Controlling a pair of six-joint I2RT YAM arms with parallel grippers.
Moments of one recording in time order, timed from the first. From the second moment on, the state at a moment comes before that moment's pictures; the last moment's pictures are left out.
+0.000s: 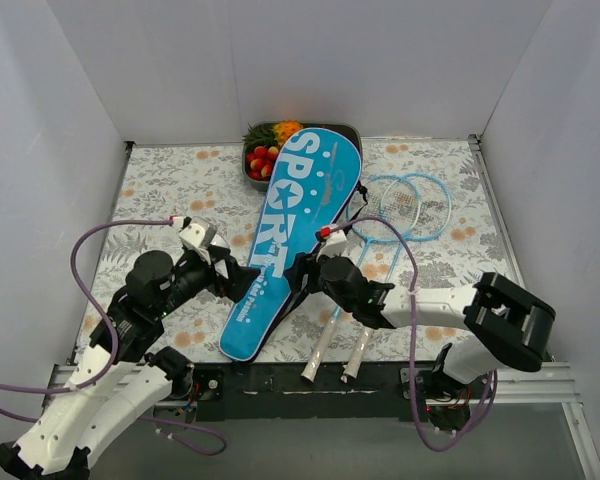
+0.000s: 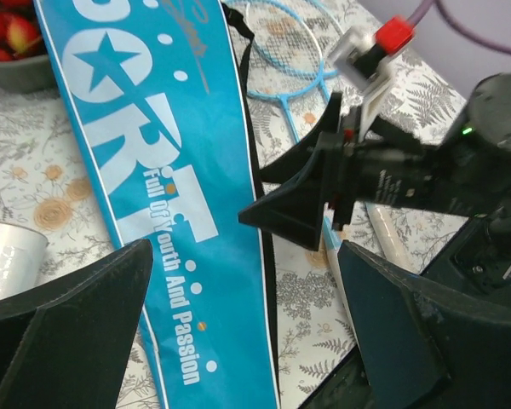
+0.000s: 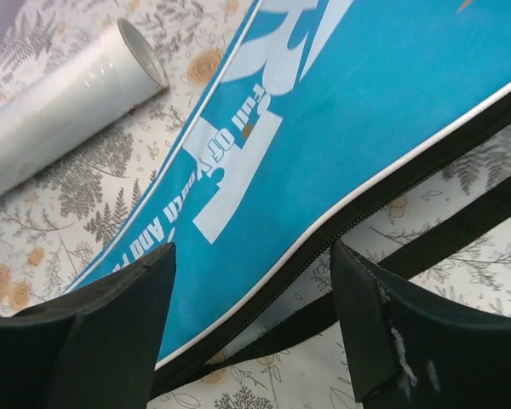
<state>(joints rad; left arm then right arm) -0.58 0.51 0.75 -0.43 0.16 -0.20 1.08 1.51 0.62 0.50 0.37 0.56</state>
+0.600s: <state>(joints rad) -0.67 0.90 0.76 -0.46 0.11 -0.20 1.08 0.97 0.74 -0.26 0.60 0.52</state>
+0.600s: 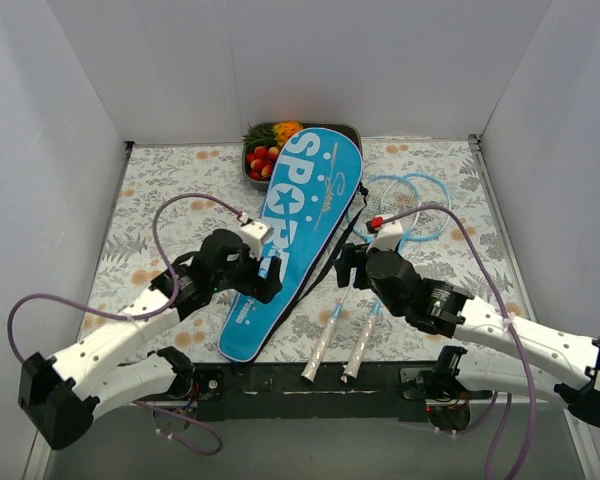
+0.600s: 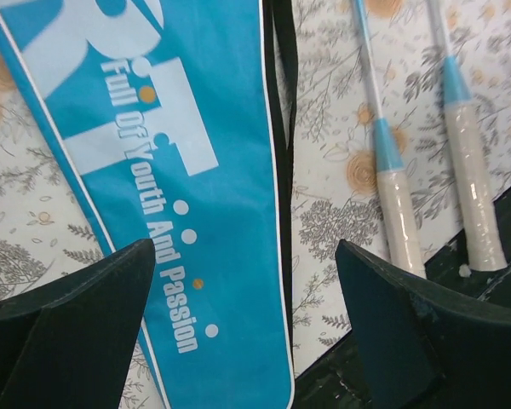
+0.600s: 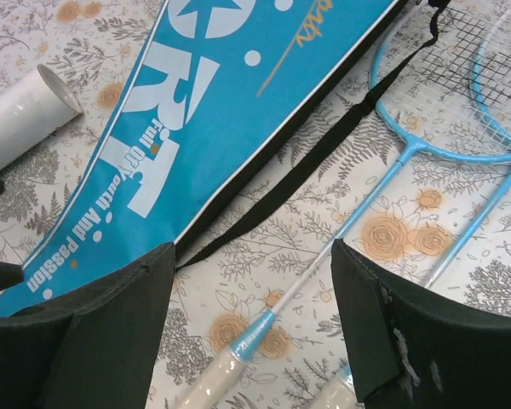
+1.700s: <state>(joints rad) -1.11 1.48 0.86 -0.62 -0.49 -0.46 1.08 0.66 0.58 -0.54 0.42 0.59</state>
